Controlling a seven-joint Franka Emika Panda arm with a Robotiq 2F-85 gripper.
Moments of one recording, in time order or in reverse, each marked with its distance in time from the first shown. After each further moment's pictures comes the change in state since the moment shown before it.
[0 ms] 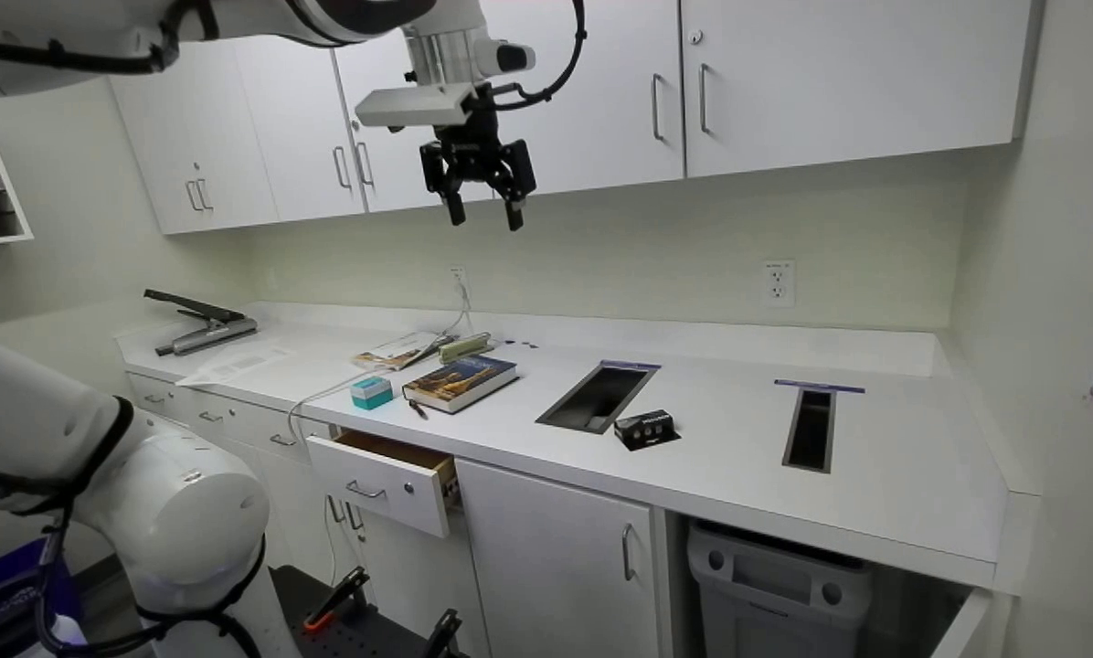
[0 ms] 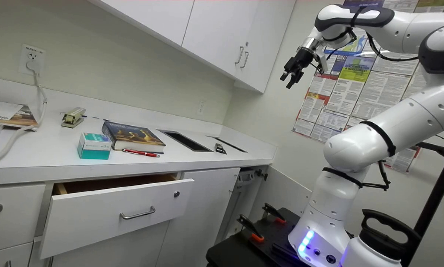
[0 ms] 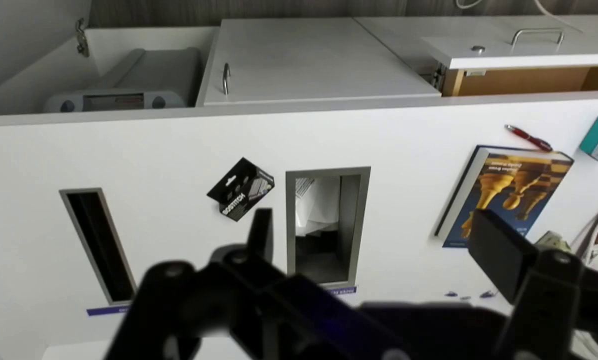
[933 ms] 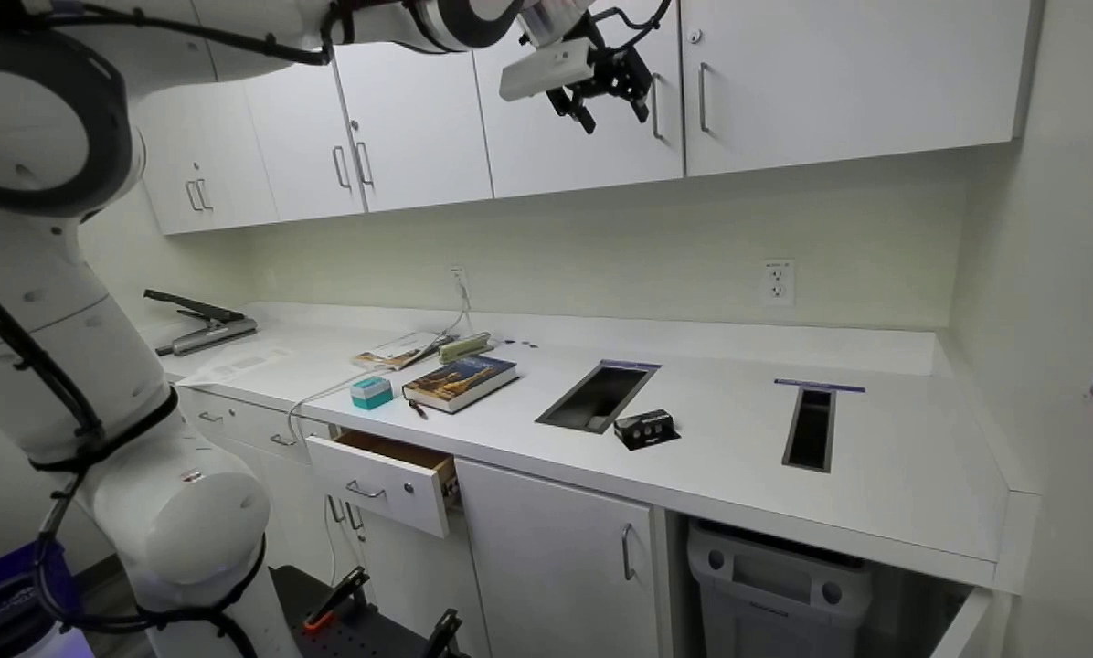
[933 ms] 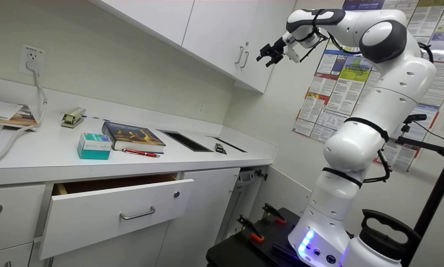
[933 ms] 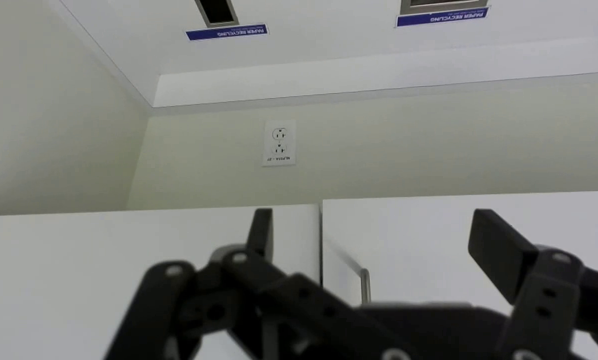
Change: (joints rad) arm -0.001 0.413 -0.028 0.342 0.129 0.612 -0.001
